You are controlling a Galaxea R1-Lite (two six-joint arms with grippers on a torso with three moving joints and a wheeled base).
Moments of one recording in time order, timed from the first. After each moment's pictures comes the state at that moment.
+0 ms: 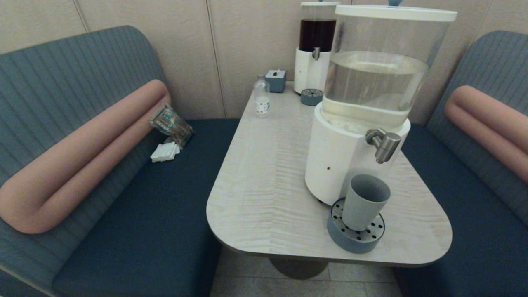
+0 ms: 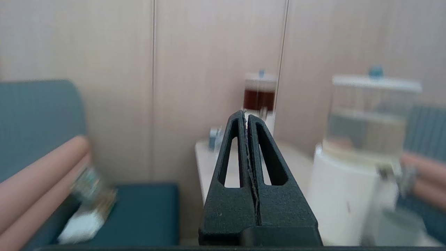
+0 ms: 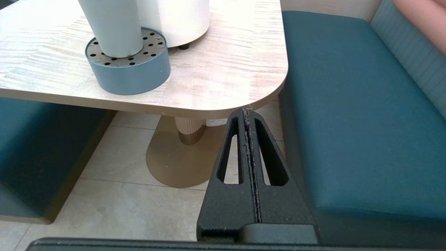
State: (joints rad) left arm -0.01 0.48 -0.26 -0.87 -0.17 -0.20; right arm 0.00 0.00 0.00 -0.01 -0.01 0.00
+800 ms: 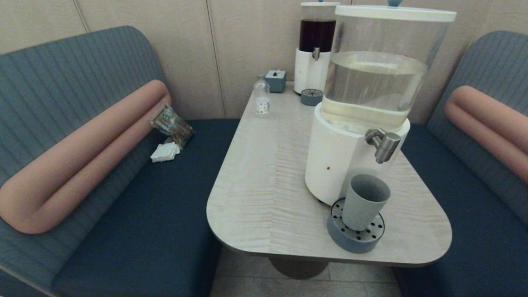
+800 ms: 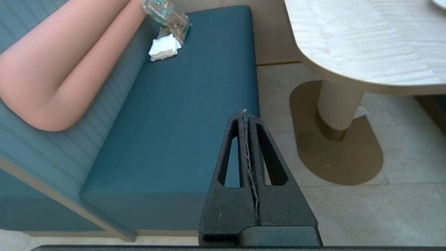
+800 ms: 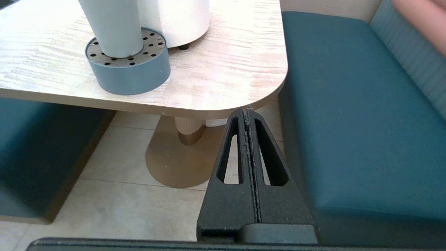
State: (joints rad) left arm 0.01 0.00 -0.01 0.00 -0.02 0.10; right arm 0.00 0.00 0.00 -0.01 -0.01 0.00
